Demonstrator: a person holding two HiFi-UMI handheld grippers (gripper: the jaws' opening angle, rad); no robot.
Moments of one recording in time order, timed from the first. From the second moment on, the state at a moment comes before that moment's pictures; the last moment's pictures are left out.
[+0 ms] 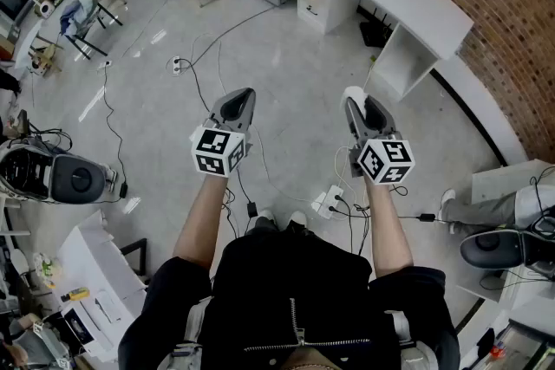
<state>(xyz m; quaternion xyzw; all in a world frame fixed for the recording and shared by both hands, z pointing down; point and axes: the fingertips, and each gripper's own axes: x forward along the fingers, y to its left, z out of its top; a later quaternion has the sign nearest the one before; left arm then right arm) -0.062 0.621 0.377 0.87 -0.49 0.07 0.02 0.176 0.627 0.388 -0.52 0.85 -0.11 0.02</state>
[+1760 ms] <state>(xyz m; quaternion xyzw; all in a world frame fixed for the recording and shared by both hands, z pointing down) -0.058 0.617 0.414 0.87 -0.49 0.06 0.05 0.157 0.618 0.406 -0.50 0.86 -0.09 0.00</state>
